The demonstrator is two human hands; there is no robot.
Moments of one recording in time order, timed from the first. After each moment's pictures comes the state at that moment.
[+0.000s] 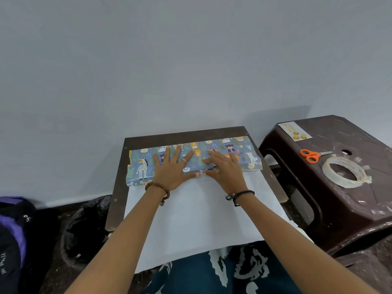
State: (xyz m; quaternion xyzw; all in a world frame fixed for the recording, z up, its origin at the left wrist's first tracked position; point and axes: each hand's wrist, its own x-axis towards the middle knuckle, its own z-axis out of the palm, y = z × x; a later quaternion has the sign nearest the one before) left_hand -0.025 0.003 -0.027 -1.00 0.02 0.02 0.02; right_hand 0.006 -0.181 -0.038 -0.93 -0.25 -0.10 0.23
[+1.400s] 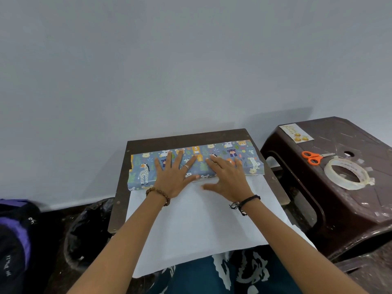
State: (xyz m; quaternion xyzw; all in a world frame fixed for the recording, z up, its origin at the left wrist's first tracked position) left_hand -0.034 0.002 -0.030 -1.00 0.02 0.01 0.05; right_hand -0.008 -0.186 -0.035 -0.96 -0.27 -0.08 0.09
